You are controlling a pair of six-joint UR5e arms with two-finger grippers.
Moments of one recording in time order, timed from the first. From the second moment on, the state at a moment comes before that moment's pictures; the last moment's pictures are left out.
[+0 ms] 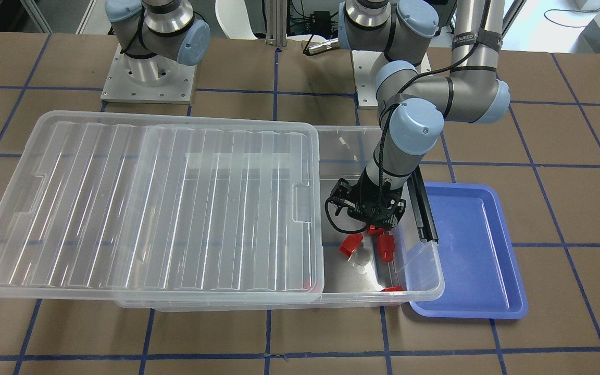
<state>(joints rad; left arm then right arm) -1.62 -1.84 -1.98 -0.82 1.46 0.27 1.11 -1.43 1.55 -1.77 -1.54 -0.62</state>
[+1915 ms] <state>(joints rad) -1.58 -1.96 -1.97 -0.68 1.36 0.27 1.59 -1.50 1.46 -1.61 -1.59 0.00</state>
